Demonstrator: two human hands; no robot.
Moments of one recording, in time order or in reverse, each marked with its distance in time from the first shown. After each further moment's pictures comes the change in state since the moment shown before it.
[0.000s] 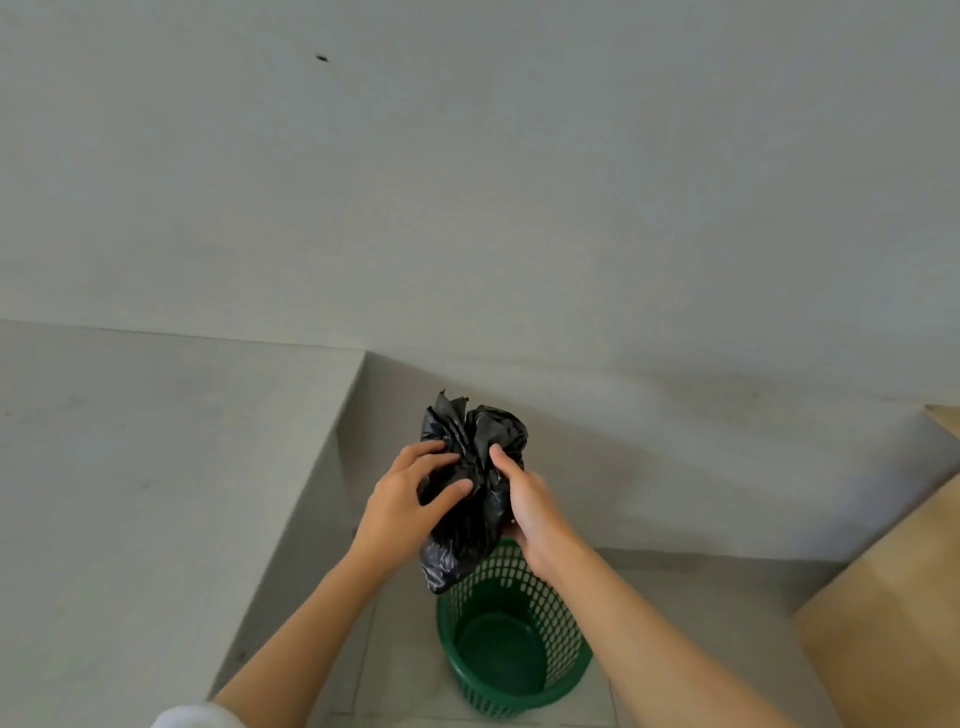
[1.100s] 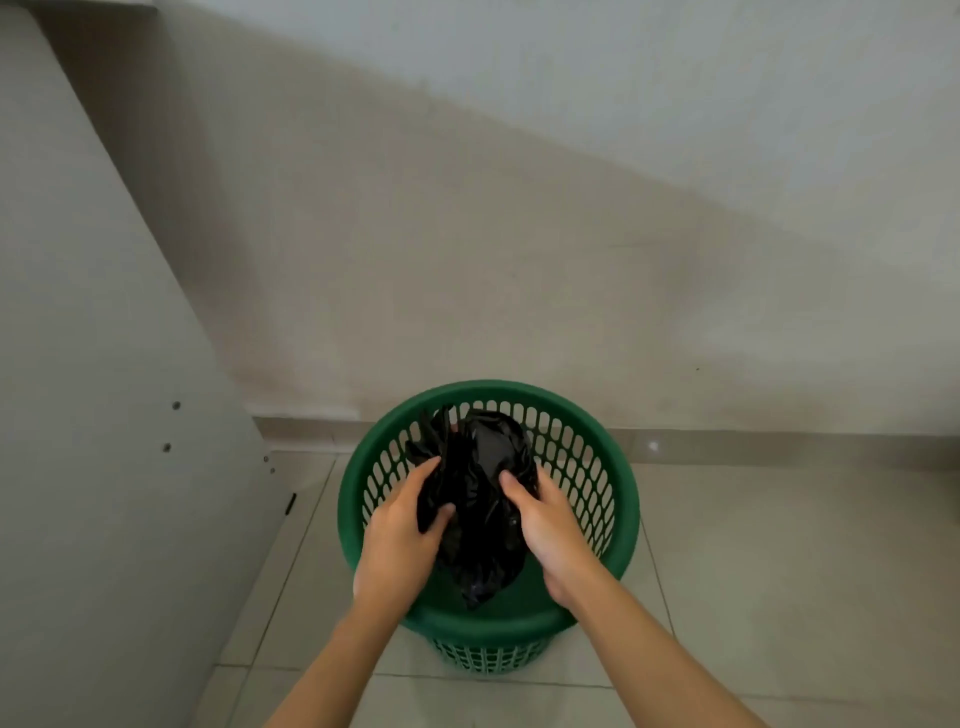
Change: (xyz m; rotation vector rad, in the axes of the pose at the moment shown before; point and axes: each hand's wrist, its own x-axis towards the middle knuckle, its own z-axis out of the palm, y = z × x) left_hand -0.043 -0.354 0.394 0.186 0.130 -0.087; right_hand 0.272 0.402 -0.171 -0.007 -0.047 -0.150
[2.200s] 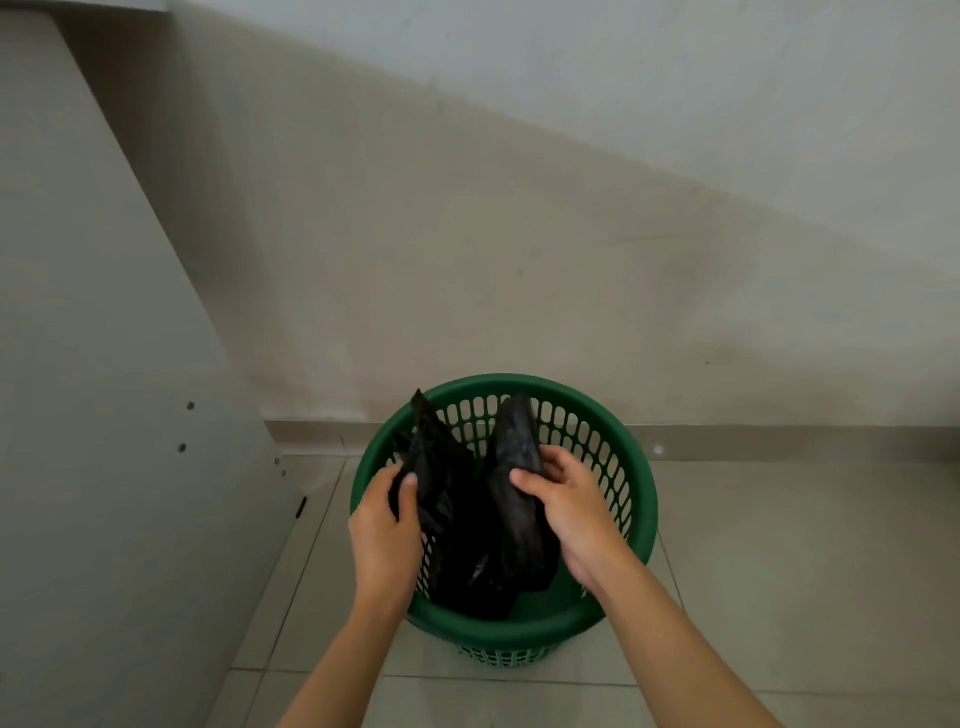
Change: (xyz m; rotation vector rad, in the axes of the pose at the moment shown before) left_hand -0.007 0.008 -0.016 -0.287 0.246 -0.181; right_hand -0.013 -0.021 0.000 0.095 0.030 -0.089
